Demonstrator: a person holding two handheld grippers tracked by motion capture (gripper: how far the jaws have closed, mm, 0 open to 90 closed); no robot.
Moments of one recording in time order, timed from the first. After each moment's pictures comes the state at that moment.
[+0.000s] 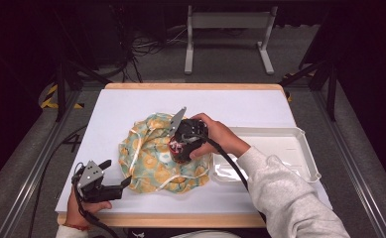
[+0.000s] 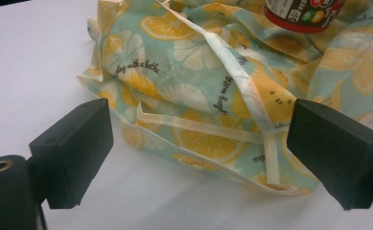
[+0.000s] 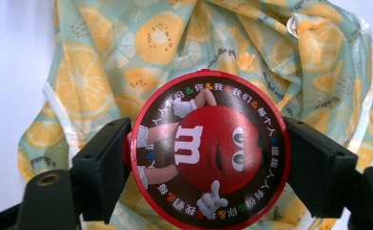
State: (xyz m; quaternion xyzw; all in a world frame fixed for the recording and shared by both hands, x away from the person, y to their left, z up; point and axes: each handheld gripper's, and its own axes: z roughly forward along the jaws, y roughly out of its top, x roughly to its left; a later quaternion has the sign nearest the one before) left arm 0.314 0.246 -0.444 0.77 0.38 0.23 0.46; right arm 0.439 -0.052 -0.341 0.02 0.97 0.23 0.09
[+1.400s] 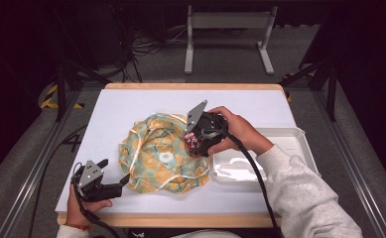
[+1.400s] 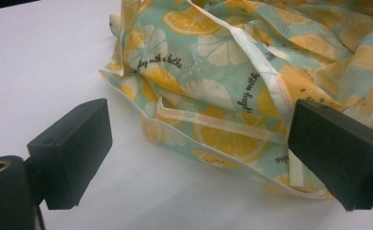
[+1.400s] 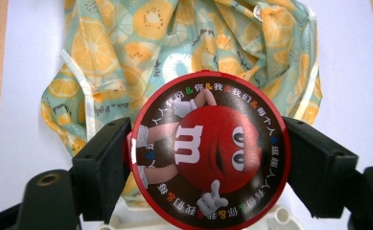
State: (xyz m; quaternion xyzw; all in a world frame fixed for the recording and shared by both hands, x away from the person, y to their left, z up) left arm 0.316 0.248 -0.448 0.76 0.40 0.25 0.44; right arm 0.427 -0.098 -0.304 0.02 0.97 0.23 0.12
